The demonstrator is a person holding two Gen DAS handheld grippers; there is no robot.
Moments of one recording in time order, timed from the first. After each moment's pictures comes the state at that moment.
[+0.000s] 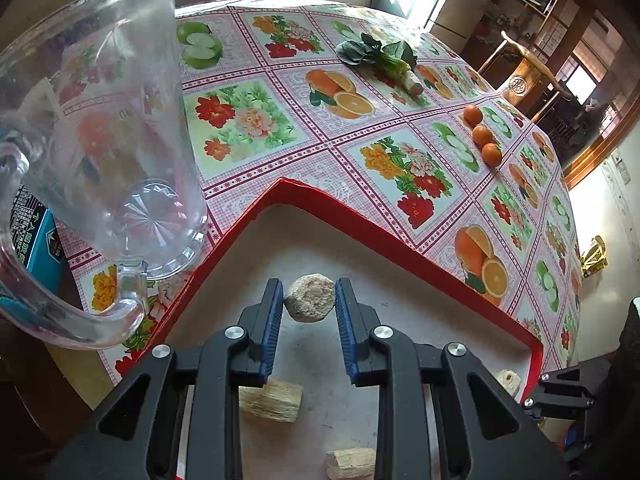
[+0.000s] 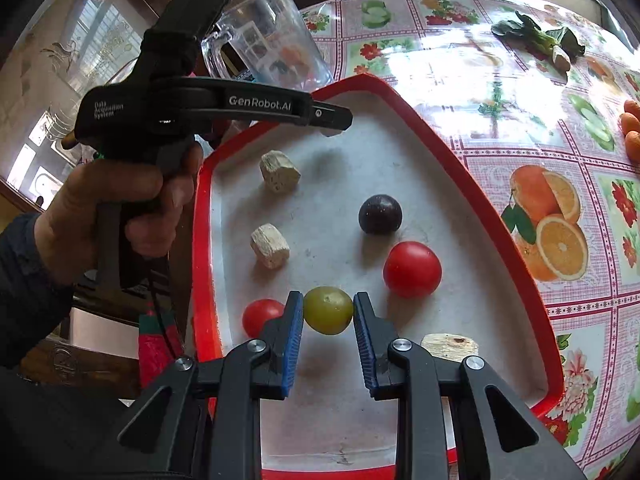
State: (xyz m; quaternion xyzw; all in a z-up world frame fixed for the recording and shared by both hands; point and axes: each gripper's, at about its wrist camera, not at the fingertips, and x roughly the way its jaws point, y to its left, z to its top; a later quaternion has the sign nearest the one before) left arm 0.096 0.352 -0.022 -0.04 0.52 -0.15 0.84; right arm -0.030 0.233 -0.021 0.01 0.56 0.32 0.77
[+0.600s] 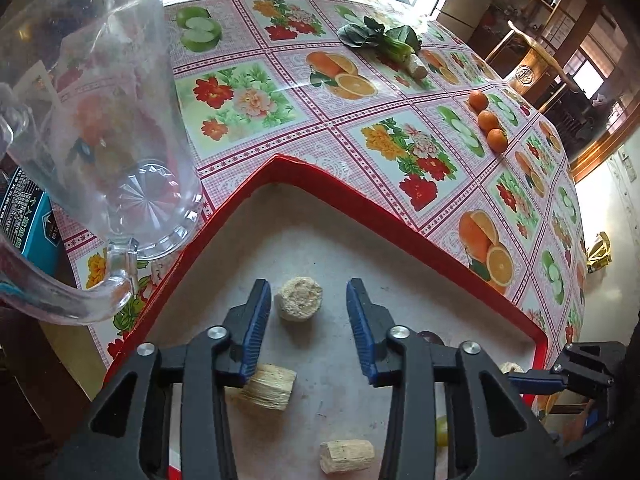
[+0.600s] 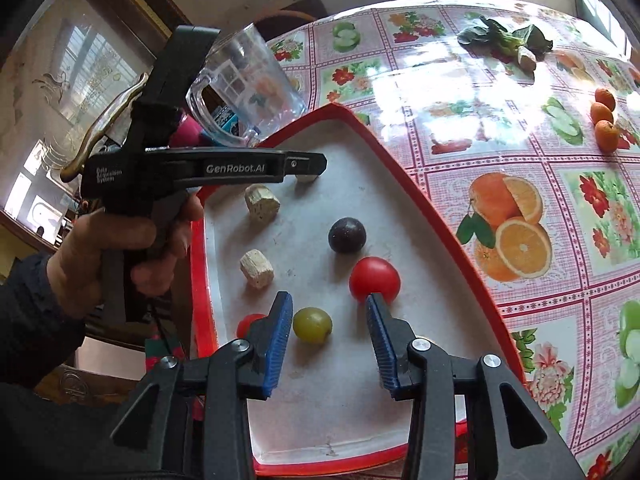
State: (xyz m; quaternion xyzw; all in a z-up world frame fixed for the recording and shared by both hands) left arm 0.090 0.344 -0.023 -0.03 0.54 -0.14 0.83; right arm -0.019 0.196 0.003 0.05 0.54 0.29 0.79
